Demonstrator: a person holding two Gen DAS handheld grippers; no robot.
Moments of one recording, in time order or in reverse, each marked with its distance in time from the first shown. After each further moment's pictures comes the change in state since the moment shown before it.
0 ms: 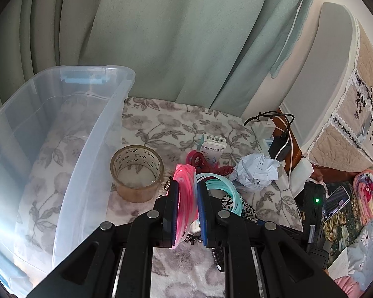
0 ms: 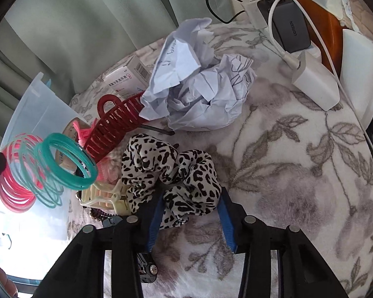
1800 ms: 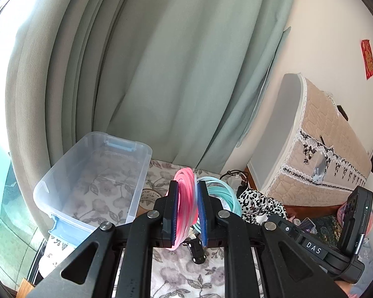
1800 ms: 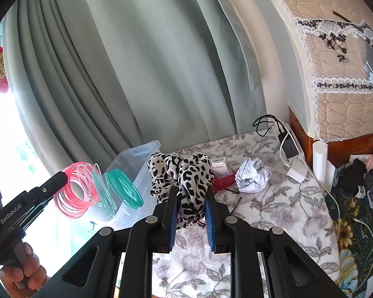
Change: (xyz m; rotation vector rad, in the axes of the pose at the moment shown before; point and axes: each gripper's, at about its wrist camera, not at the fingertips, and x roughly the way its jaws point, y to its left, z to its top) left arm -0.217 -0.011 -0.023 -0.038 -0.369 -0.029; right arm -0.244 0.081 -0.069 -0.145 -0.465 0.168
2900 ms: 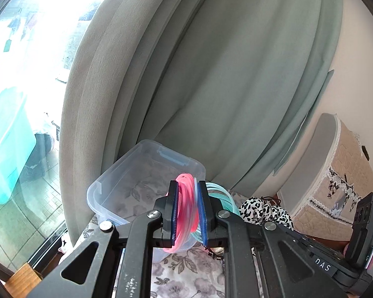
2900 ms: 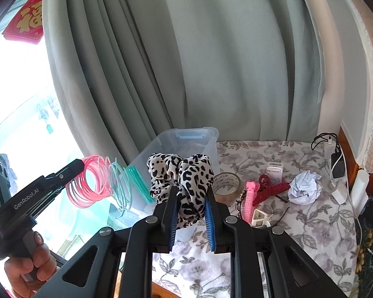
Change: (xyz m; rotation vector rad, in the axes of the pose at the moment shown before) left arm -0.020 0.102 -0.001 -0.181 -0.085 0.137; right arm 0.054 0.115 -0.009 -0.221 0.099 0.110
